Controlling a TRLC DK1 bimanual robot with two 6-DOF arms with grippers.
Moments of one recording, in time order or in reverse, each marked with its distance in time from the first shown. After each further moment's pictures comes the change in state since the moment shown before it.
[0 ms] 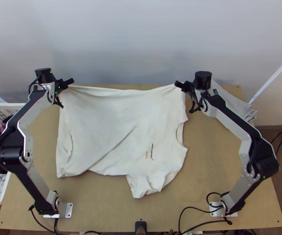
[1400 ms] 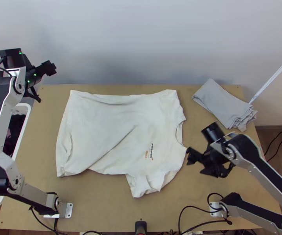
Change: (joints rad) left arm 0.005 -0.341 0.214 -0.514 0.004 0.008; right arm 0.250 -0.686 -0.470 -1.167 -0.401 0.442
